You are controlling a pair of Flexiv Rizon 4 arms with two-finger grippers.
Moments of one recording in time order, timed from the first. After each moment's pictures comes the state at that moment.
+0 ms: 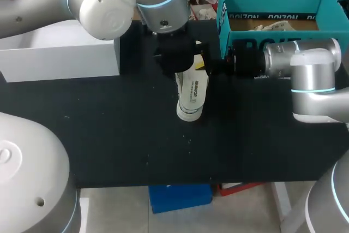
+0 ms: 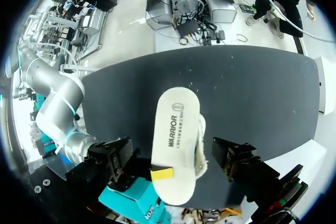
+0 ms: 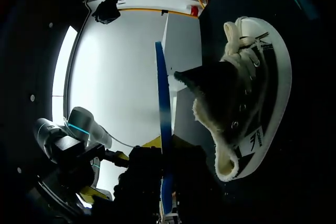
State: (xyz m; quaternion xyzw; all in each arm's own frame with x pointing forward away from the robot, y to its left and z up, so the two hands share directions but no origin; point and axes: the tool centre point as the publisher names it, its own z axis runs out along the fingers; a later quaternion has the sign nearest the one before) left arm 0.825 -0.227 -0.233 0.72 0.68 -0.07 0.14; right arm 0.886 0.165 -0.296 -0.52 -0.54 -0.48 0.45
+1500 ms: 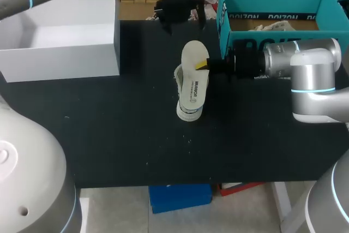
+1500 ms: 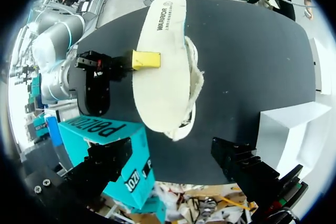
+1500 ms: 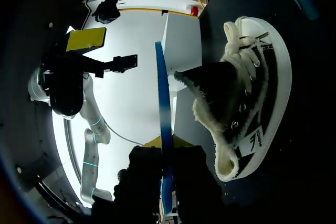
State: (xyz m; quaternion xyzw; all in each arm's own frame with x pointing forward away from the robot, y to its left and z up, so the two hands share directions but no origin) left arm 1.004 -0.223 -0.230 0.71 0.69 -0.04 0.14; right arm 0.887 0.165 -0.296 -0.52 -0.54 -0.48 0.45
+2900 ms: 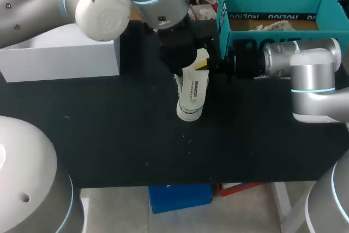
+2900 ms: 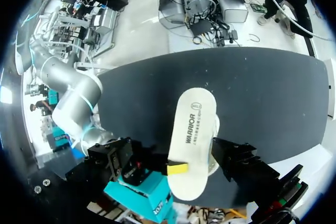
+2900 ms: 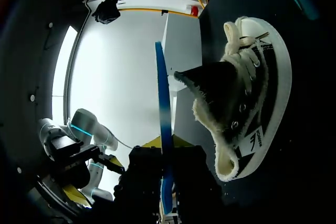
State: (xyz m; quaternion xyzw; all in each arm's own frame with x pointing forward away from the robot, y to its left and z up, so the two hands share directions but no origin) left arm 0.818 -0.241 -0.212 0.70 0.68 -0.12 0.18; right arm 0.886 0.165 -0.296 -0.52 -0.54 -0.48 0.45
